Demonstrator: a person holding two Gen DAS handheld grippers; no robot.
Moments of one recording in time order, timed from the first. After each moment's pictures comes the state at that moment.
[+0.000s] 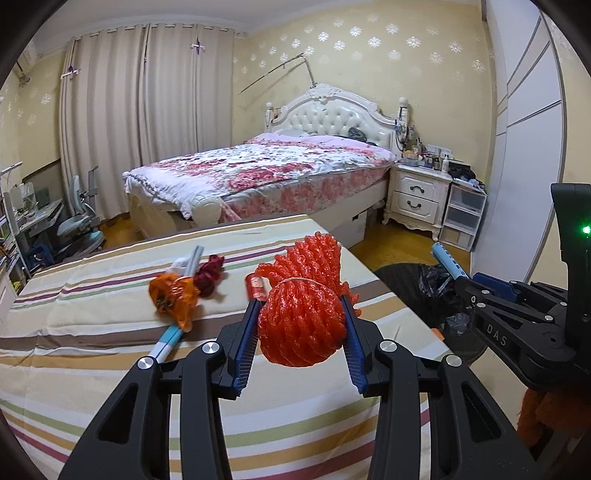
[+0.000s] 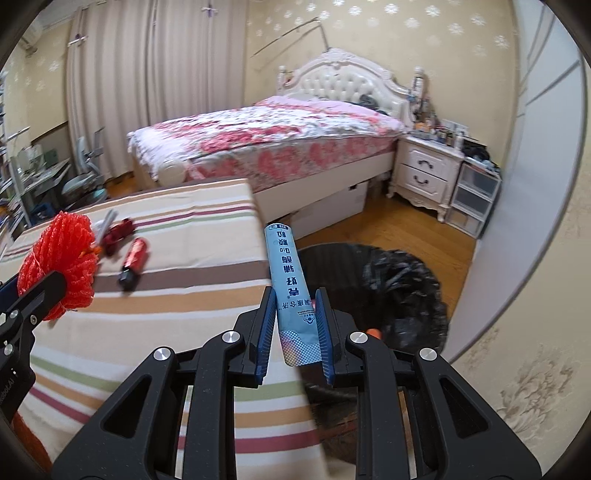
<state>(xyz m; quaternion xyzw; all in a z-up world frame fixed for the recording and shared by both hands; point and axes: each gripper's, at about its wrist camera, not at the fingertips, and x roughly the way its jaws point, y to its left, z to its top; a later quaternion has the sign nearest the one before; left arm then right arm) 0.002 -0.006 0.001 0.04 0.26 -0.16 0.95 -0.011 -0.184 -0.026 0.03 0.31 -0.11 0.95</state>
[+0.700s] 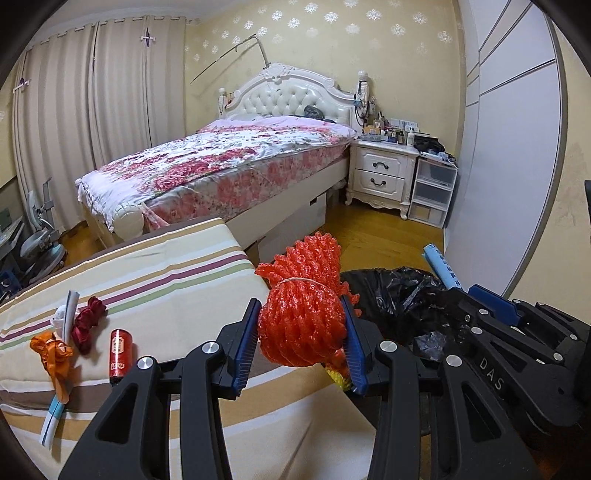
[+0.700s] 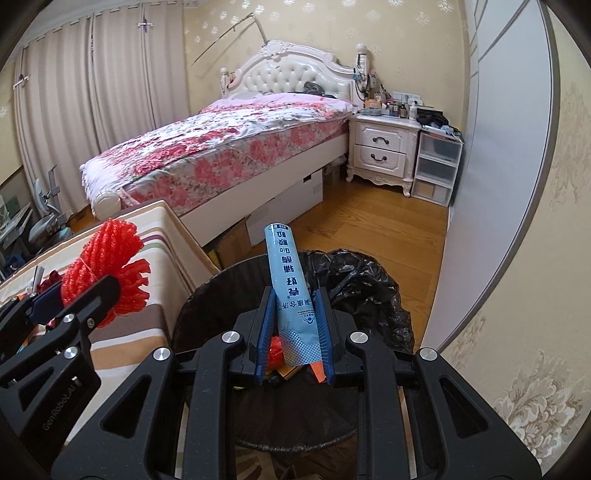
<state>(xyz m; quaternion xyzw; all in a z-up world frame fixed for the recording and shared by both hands) 0.075 -0.119 -0.024 0.08 0.29 -0.22 0.93 0.031 -0.270 -0.051 0.10 0.31 -0.17 0.93</state>
